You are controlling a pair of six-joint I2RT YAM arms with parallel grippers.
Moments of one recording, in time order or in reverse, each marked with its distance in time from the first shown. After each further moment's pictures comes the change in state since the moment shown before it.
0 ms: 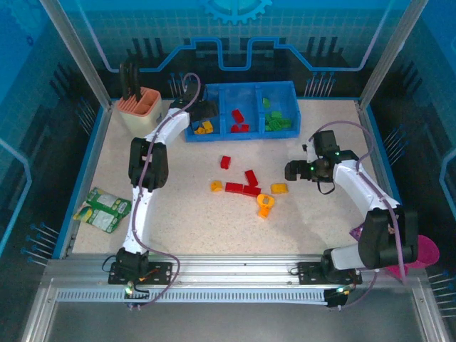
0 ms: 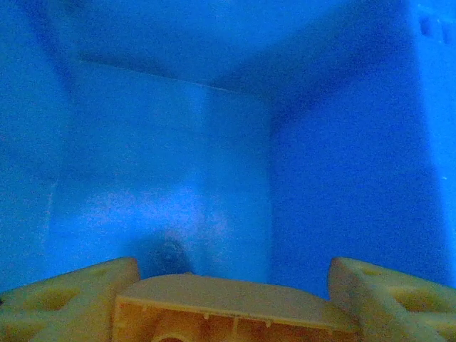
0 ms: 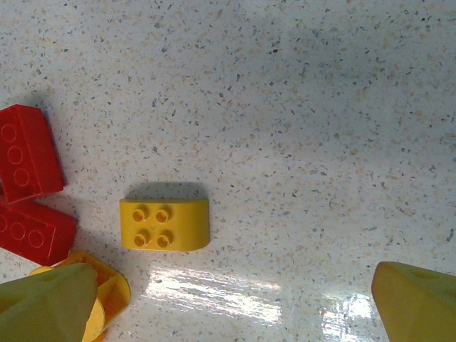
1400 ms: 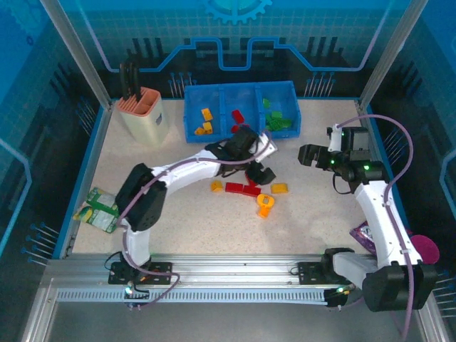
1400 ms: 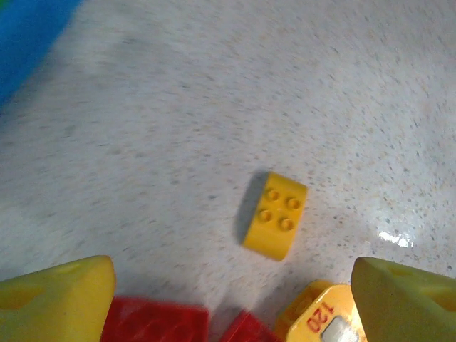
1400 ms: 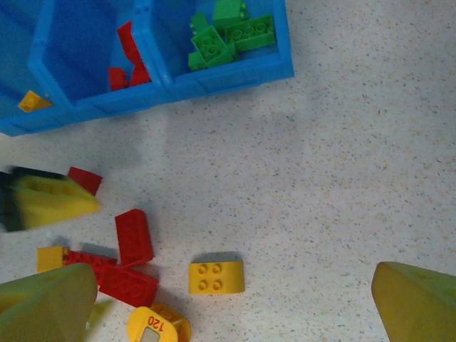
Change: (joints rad) left arm -0.534 -0.492 -0.682 0.161 0.274 0.673; right arm -0.103 -0.319 0.060 0.013 -0.076 0.068
